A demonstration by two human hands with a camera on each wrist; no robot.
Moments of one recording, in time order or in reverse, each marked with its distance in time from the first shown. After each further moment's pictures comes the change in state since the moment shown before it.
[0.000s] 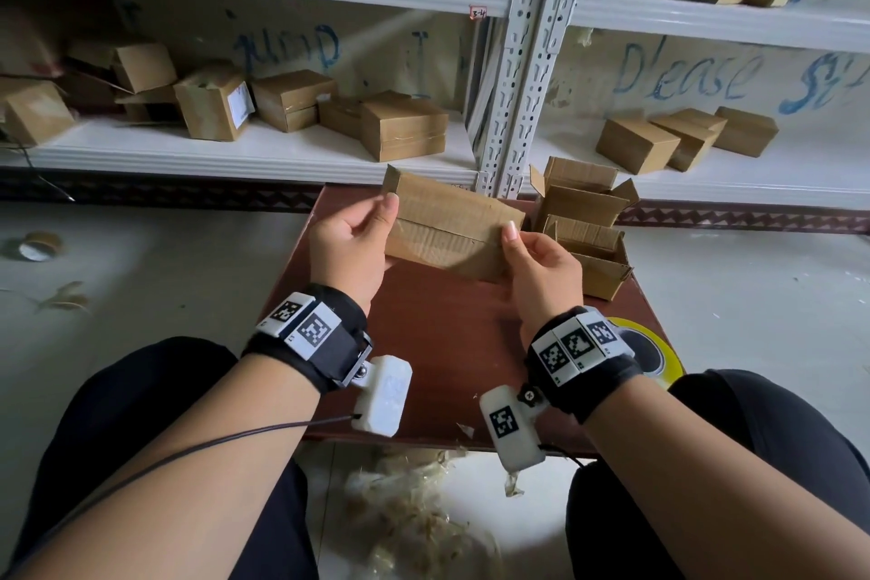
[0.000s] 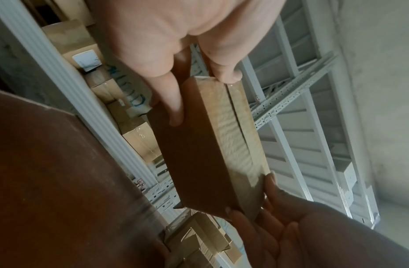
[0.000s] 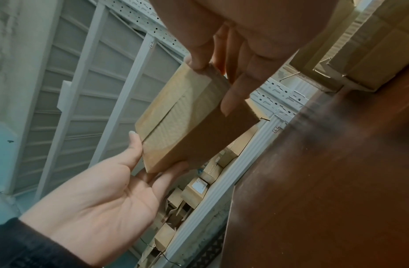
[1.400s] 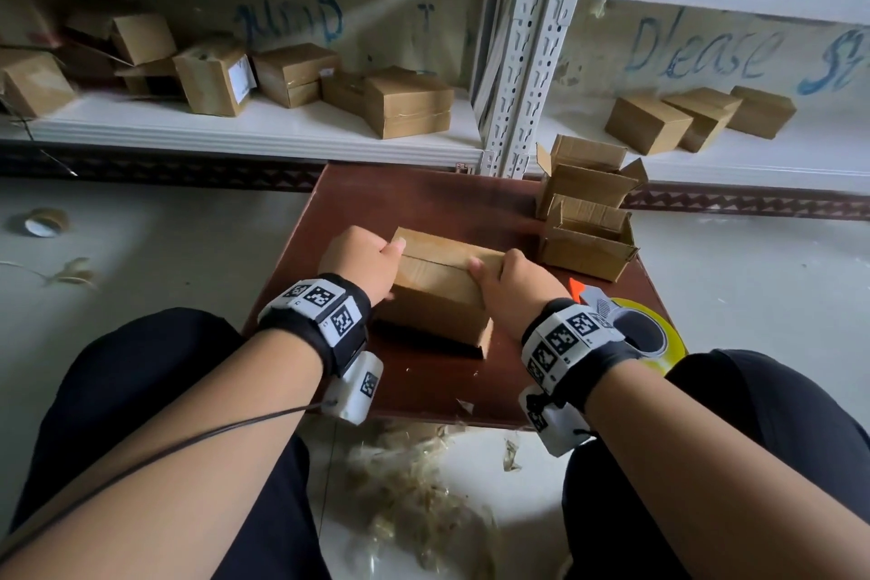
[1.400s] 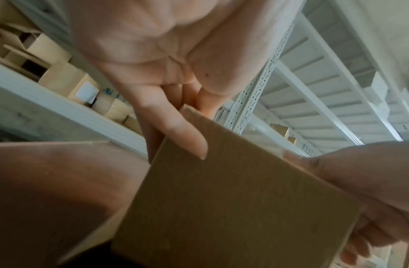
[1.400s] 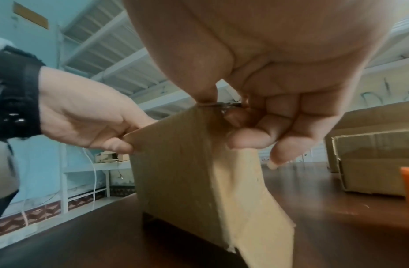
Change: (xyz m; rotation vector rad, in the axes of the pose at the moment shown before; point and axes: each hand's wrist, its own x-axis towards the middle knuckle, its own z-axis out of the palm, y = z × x) left_hand 0.008 -0.037 -0.017 0.868 -0.262 -0.088; right_hand 0.002 0.018 -0.009 -1.263 -0.378 0.040
